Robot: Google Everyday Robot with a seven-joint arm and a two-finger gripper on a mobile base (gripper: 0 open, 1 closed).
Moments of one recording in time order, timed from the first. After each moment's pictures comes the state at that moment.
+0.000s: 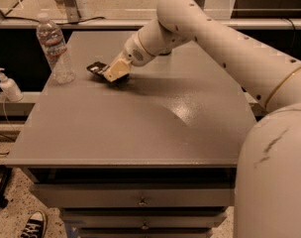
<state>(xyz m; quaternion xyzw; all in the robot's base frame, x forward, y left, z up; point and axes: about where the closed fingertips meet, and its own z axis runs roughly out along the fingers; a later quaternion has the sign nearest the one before) 0.682 0.096 0.844 -0.56 0.72 0.26 0.32</state>
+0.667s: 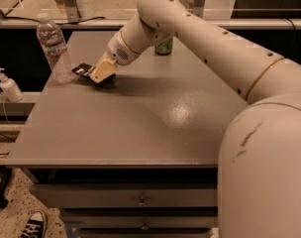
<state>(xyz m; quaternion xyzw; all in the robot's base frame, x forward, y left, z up) 0.674 0.140 0.848 -0.59 0.70 0.25 0.31</state>
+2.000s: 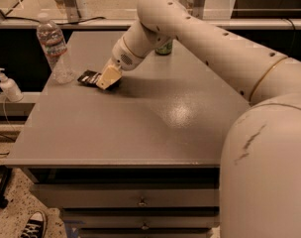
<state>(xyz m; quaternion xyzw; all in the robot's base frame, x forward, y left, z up) 0.666 0.124 0.827 -0.61 0.71 0.23 0.27</state>
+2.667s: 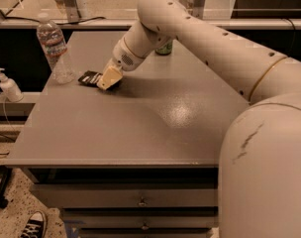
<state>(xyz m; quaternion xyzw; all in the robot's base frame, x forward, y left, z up) 0.664 0.121 0.824 -0.61 0.71 0.23 0.27</state>
